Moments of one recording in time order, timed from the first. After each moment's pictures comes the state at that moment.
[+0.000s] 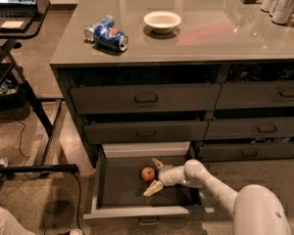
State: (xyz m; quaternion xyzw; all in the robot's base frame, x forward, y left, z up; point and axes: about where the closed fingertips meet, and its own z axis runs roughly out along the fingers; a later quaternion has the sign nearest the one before) arm 0.628 -0.024 0.230 -0.53 0.68 0.29 0.41
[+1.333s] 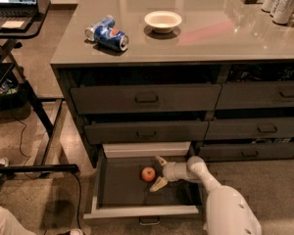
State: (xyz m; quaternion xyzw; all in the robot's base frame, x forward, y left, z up) arm 0.671 -0.058 0.172 -0.56 0.66 0.27 0.41
